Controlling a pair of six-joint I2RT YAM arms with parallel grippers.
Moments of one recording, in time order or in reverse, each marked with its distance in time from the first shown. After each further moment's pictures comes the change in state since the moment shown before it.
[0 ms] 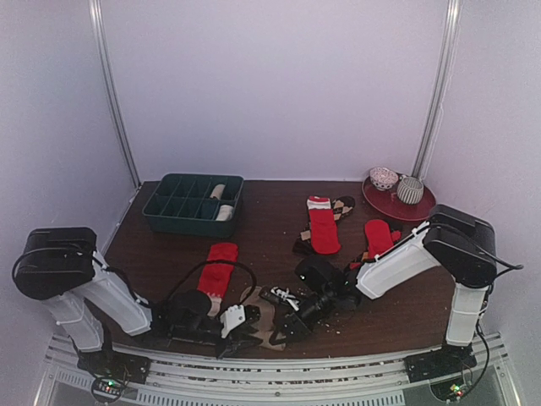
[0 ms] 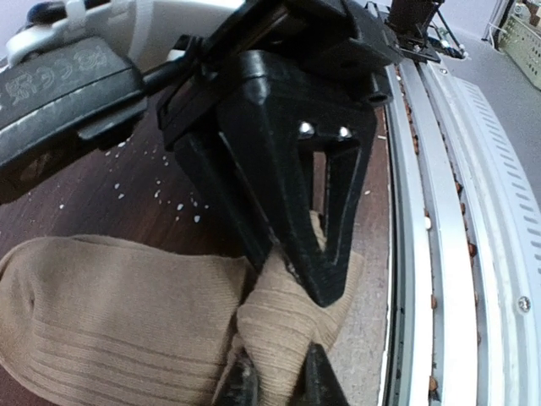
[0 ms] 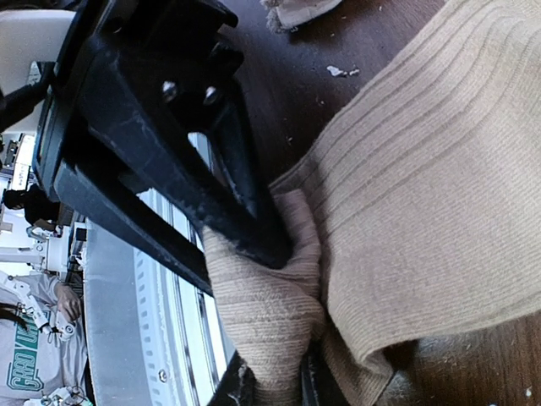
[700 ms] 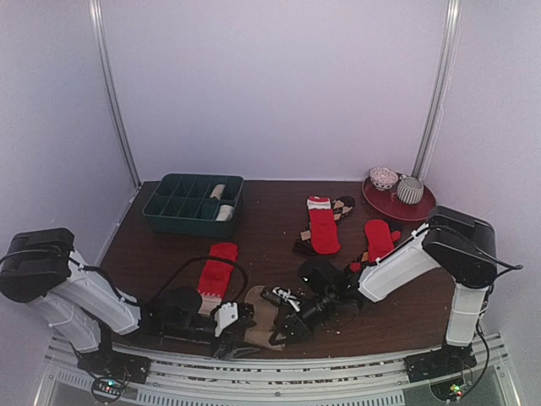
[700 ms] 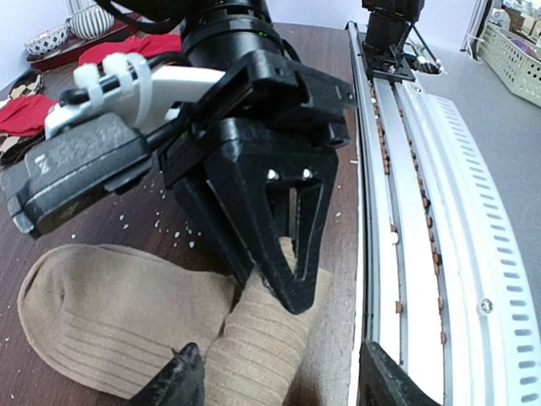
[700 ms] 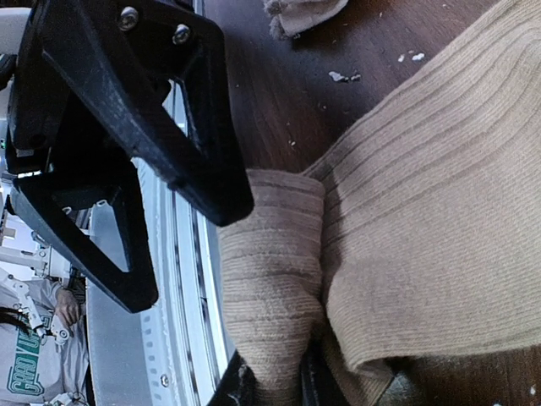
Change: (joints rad) left arm -0.002 -0.142 -0.031 -0.061 0.024 0.023; right arm 0.004 -0.001 -0.041 0.095 0.005 0.043
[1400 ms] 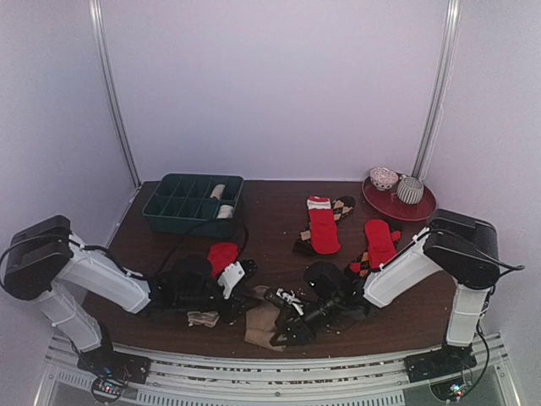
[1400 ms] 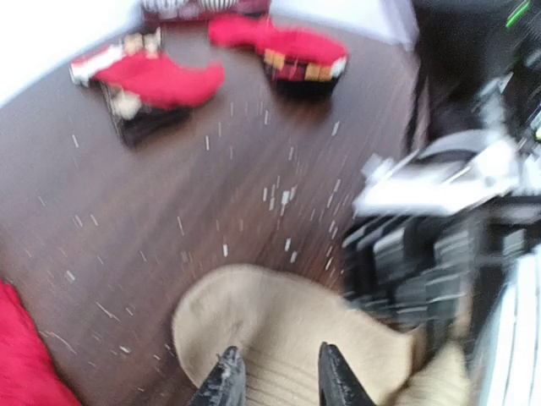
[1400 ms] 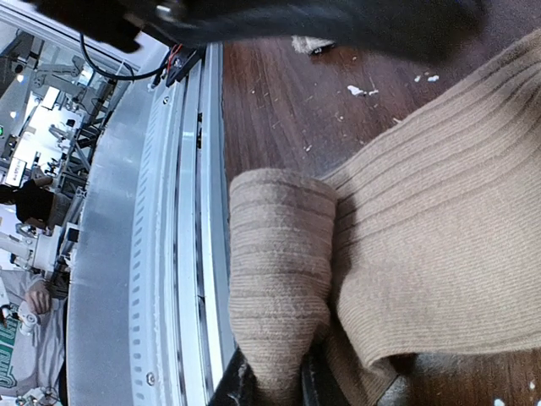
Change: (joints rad) left arm 0.185 0.049 0.192 -0.201 -0.098 -0.085; right arm 0.016 -0.024 -0.076 0.138 0.038 -0.035
